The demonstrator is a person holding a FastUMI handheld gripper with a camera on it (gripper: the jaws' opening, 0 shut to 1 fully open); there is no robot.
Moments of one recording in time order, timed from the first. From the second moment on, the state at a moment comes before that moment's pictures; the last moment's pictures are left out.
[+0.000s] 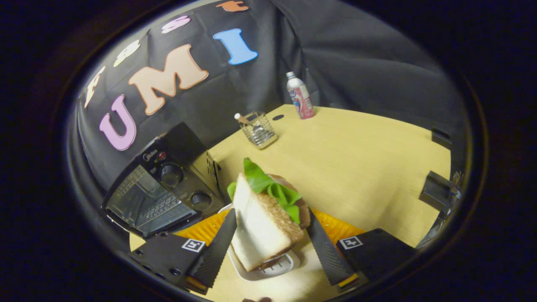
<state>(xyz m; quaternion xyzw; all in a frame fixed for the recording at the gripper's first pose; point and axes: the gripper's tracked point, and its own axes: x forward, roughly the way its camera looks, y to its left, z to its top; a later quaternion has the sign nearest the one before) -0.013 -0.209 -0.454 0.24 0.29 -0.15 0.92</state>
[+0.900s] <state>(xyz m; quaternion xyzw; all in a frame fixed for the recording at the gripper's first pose) -0.011 -0.197 -0.403 0.26 0.24 -0.16 0.92</state>
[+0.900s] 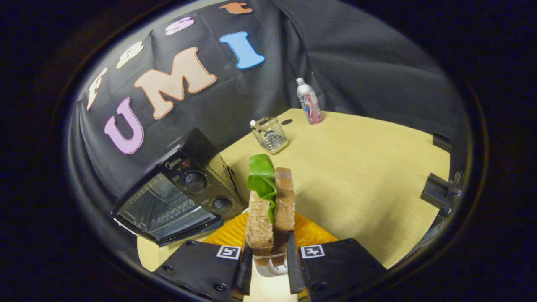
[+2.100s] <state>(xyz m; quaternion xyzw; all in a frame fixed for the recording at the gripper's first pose) -0.019 0.011 -0.282 0.41 0.13 -0.04 0.90</state>
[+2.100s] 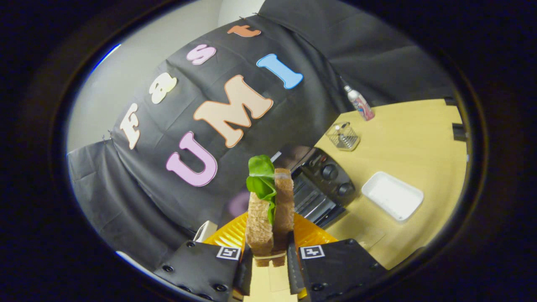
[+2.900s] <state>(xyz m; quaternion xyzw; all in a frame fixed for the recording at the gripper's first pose) 0.004 0.066 -0.343 0.47 0.19 -0.03 0.86</state>
